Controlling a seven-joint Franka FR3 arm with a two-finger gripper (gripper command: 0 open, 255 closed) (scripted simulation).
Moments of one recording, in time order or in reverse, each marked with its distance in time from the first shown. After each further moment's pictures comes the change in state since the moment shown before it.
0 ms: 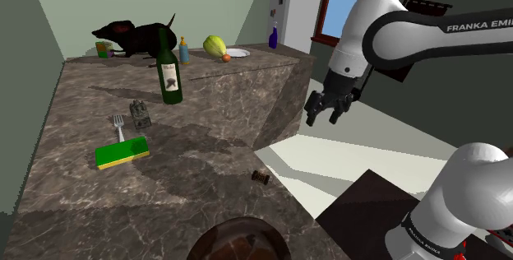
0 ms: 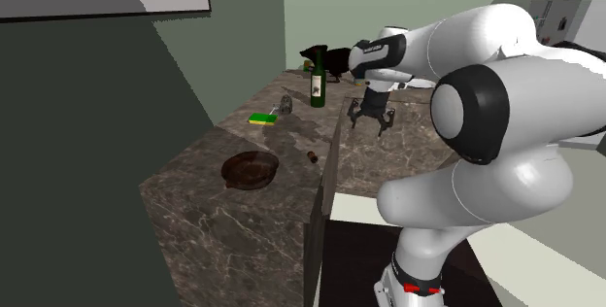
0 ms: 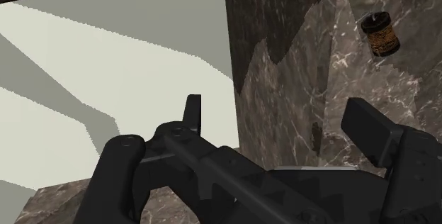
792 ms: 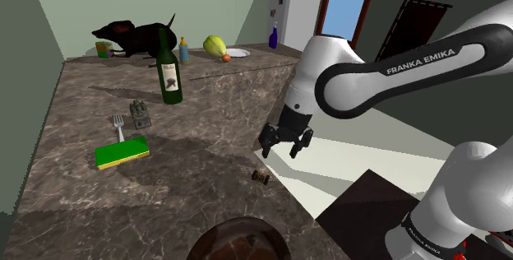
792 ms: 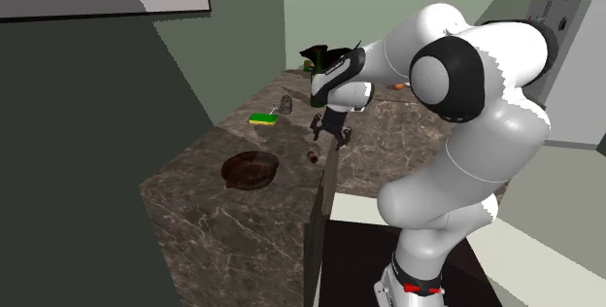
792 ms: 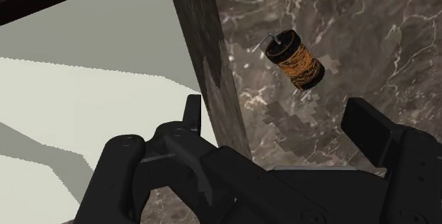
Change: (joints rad) arm 0.072 0.303 0.227 0.020 0.167 0.354 0.267
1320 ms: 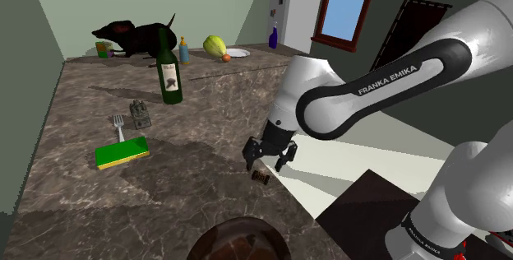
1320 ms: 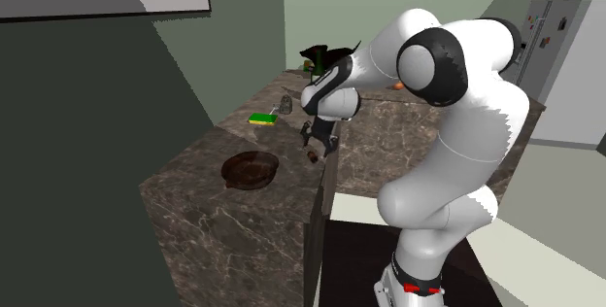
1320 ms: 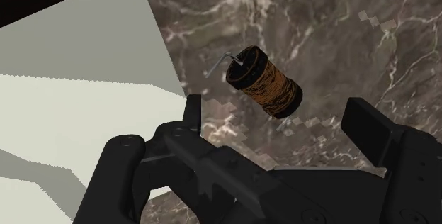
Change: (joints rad) arm 0.003 0.170 0.075 0.037 0.001 0.160 0.085
